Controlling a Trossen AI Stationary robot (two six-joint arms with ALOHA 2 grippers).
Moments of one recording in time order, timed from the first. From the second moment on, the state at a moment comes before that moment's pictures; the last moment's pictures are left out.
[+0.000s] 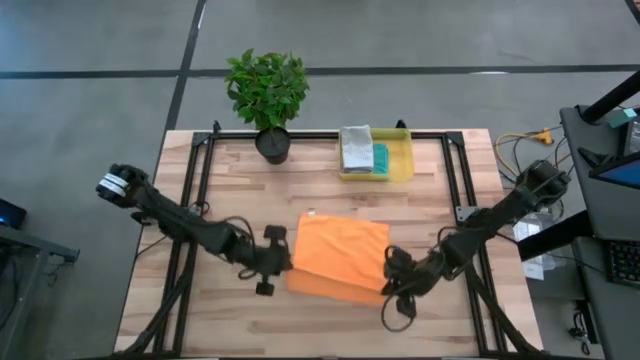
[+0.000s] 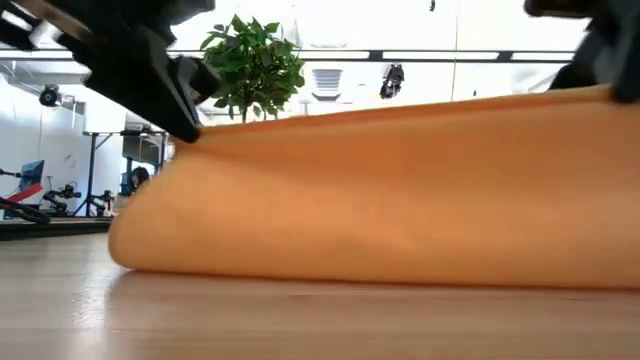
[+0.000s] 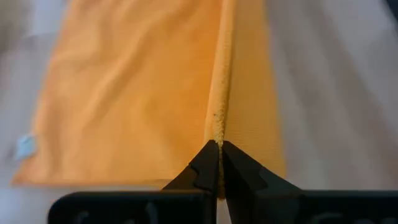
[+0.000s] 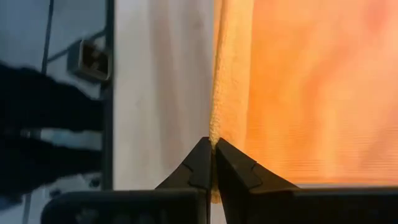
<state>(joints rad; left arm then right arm) -0.44 1.42 0.83 -0.24 -0.22 -0.19 0.65 1.40 0.75 -0.18 0.13 0.84</state>
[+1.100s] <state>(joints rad) -0.03 1.40 0.65 0.02 -0.07 0.04 0.24 1.29 0.65 -0.36 0.07 0.75</state>
